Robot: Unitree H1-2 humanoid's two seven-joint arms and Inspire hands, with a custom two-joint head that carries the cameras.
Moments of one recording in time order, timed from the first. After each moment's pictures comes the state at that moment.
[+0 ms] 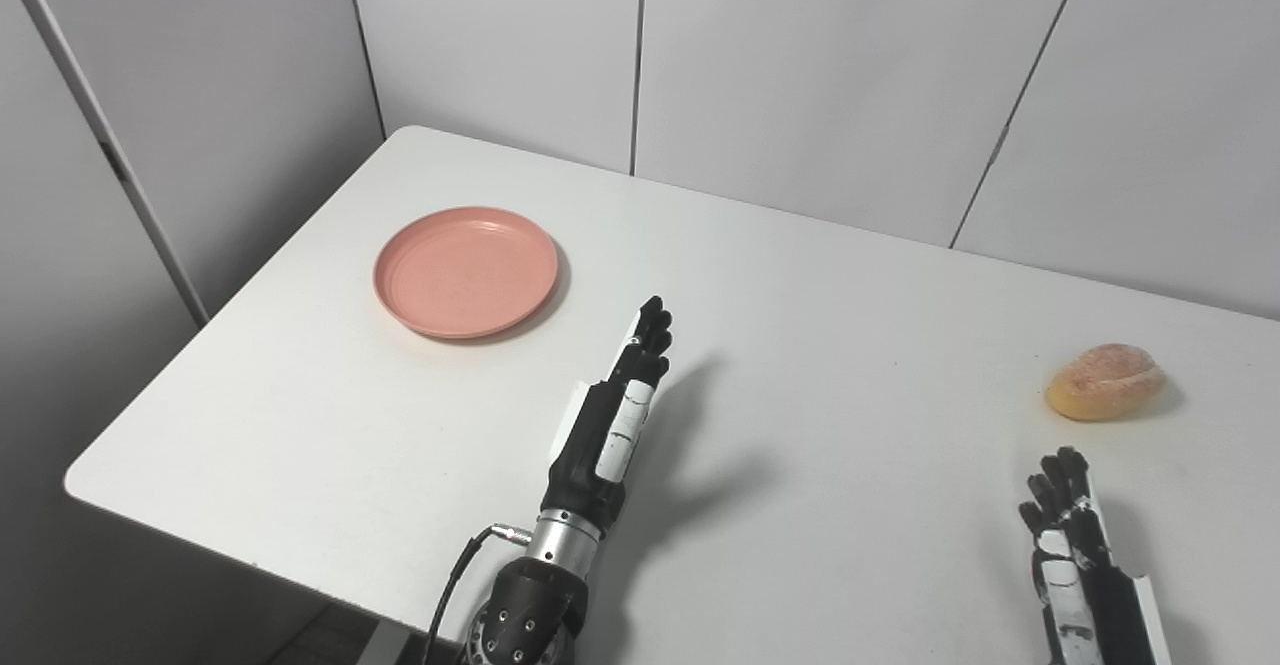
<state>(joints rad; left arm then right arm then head) -0.05 -0.06 -0.05 -0.04 0.00 -0.14 0.00 0.06 -0.06 0.03 -0.09 0.09 -0.14 0.09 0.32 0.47</state>
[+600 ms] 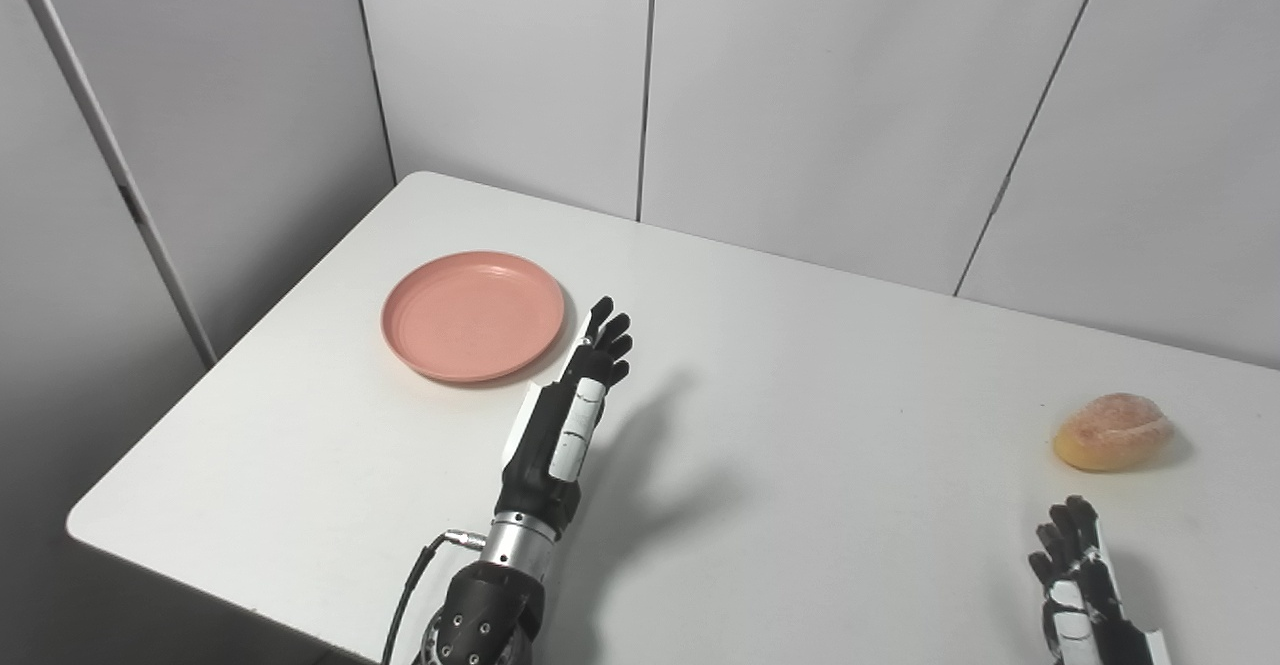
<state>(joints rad) -0.10 0.01 0.05 -0.12 -0.03 -0.05 0.00 0.06 -0.04 0.03 -0.09 0.08 -0.14 0.09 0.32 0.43</state>
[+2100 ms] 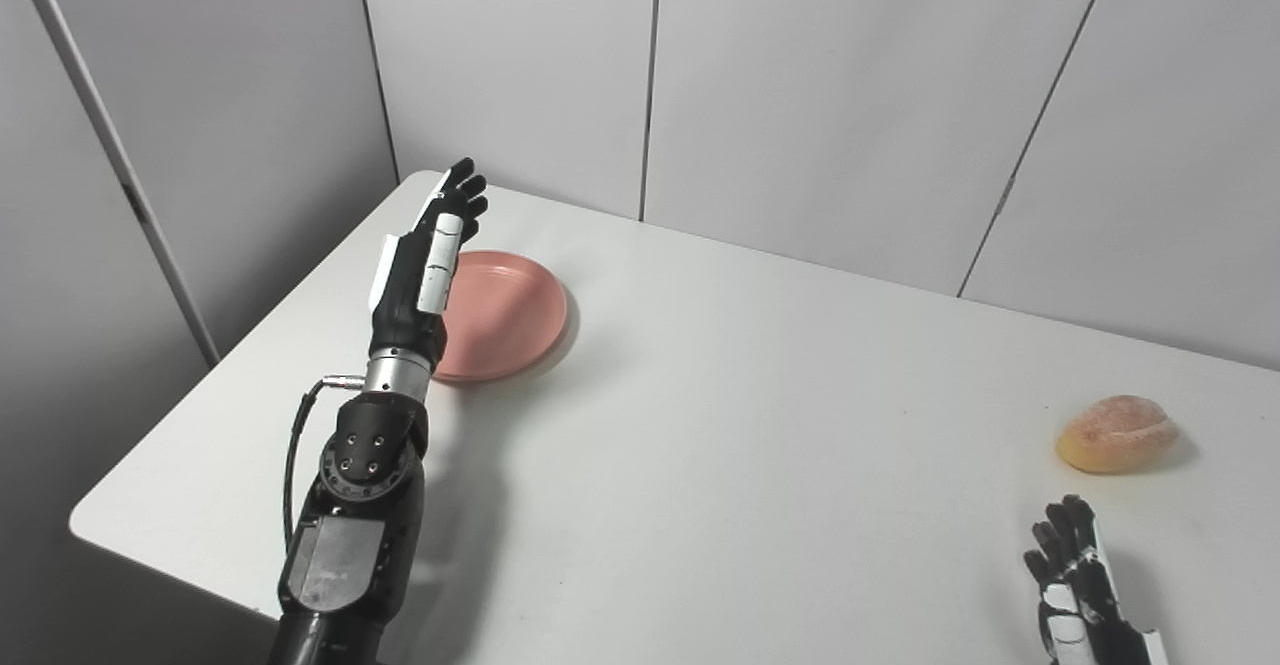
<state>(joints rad) -0.37 0.25 0.28 0.15 -0.07 -0.05 0.04 0.06 -0.05 0.03 -0.08 0.10 -0.17 0.11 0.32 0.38</state>
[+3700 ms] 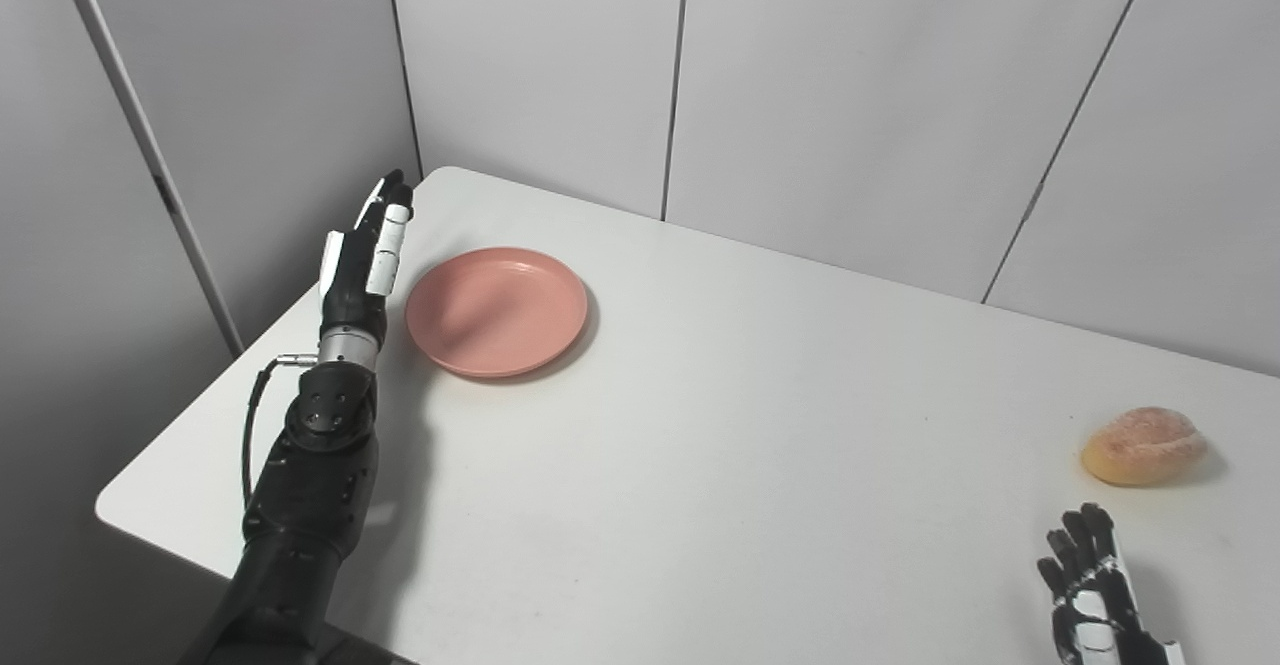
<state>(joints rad) -0.47 0.41 0.31 0.55 -0.06 -0.18 0.09 0.05 -0.05 0.03 -0.08 0.14 -0.16 0.13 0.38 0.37</state>
